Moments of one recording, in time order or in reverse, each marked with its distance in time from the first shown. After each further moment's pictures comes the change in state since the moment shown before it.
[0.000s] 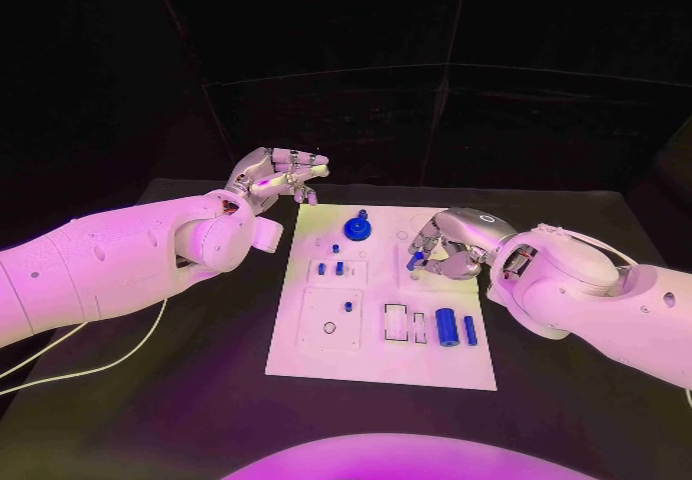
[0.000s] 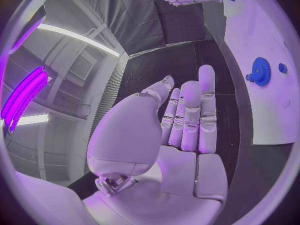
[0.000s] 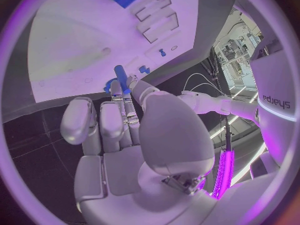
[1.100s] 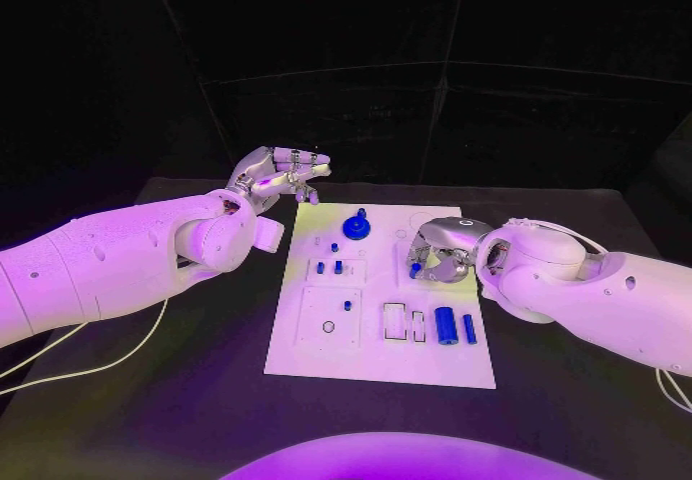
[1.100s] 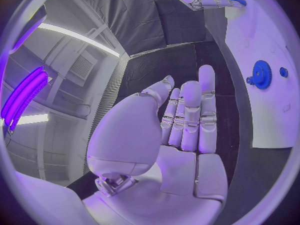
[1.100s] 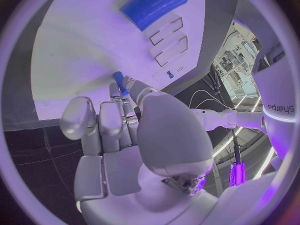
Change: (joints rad) left arm 0.000 0.004 0.000 0.008 0.000 -0.002 0.001; left_hand 0.000 0.000 0.003 -0.003 0.000 0.004 -0.004 0.000 0.000 0.000 0.000 0.000 0.000 0.000 0.000 0.000 0.000 0.000 0.000 0.000 0.000 0.001; right arm 0.005 0.092 -0.001 -0.140 -0.038 0.223 0.004; right_hand 0.022 -0.015 -0.024 -0.028 0.034 -0.064 0.011 -0.016 -0.003 -0.073 0.016 0.013 -0.007 0.000 0.014 -0.015 -0.001 0.000 -0.016 0.016 -0.023 -0.034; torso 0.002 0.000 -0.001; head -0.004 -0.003
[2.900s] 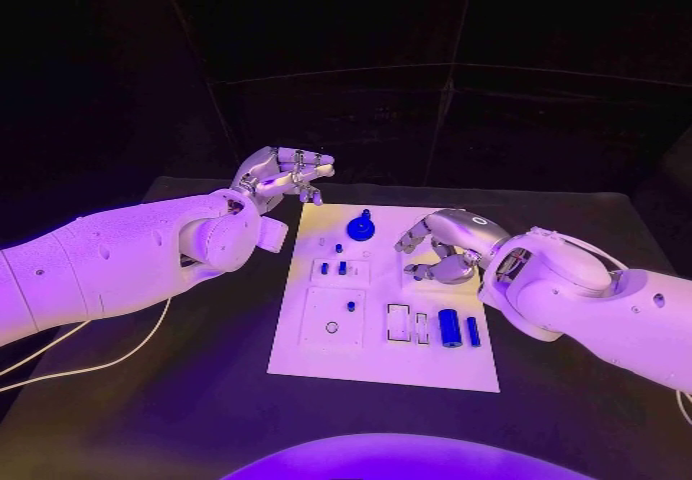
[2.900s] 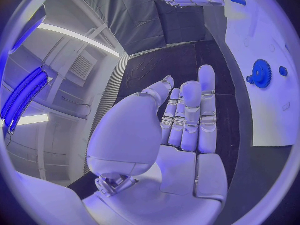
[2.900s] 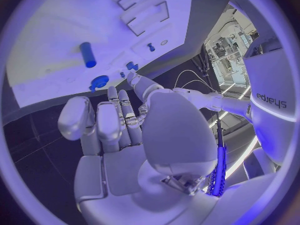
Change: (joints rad) left arm 0.000 -0.009 0.001 0.010 0.000 -0.007 0.000; left_hand 0.000 0.000 0.003 0.003 0.000 0.000 0.000 0.000 0.000 0.003 -0.004 -0.004 0.000 0.000 0.000 0.004 0.001 0.000 0.000 0.000 0.004 0.002; right arm -0.004 -0.063 0.001 0.093 0.068 -0.245 0.098; right_hand -0.075 -0.075 0.025 -0.004 0.012 -0.058 0.014 -0.016 -0.007 -0.100 0.022 -0.045 0.012 0.000 0.007 0.006 0.027 0.000 -0.015 0.014 0.011 0.001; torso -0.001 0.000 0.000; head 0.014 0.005
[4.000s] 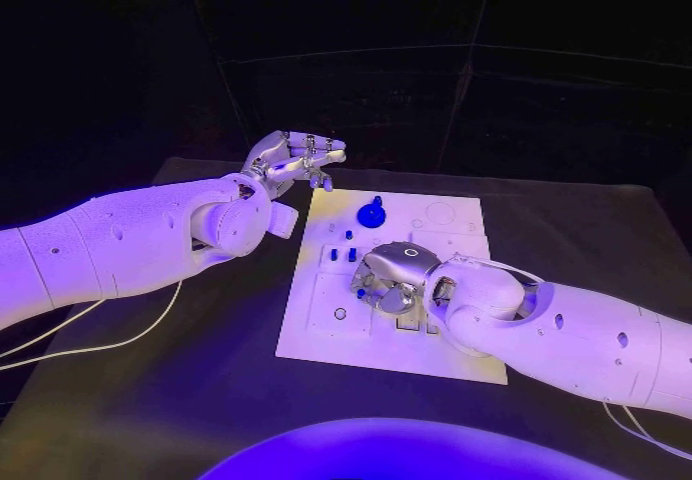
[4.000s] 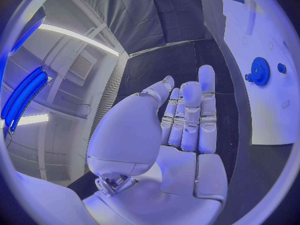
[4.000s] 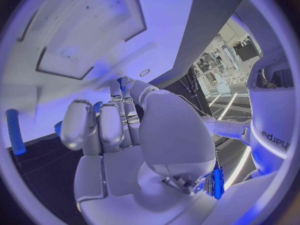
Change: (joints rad) left arm 0.000 -0.001 0.000 0.007 0.000 -0.012 0.007; left_hand 0.000 0.000 0.003 -0.003 0.000 0.004 -0.004 0.001 0.001 0.004 -0.004 0.000 0.000 0.007 0.000 0.000 0.005 0.000 0.003 -0.003 0.004 0.003; right arm -0.089 0.263 -0.056 -0.115 -0.147 0.092 -0.009; right_hand 0.047 0.039 0.095 -0.015 -0.026 0.113 -0.007 0.012 0.001 0.119 -0.017 0.029 0.045 0.000 -0.017 0.035 0.078 0.000 0.039 -0.020 0.050 0.078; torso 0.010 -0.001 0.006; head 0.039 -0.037
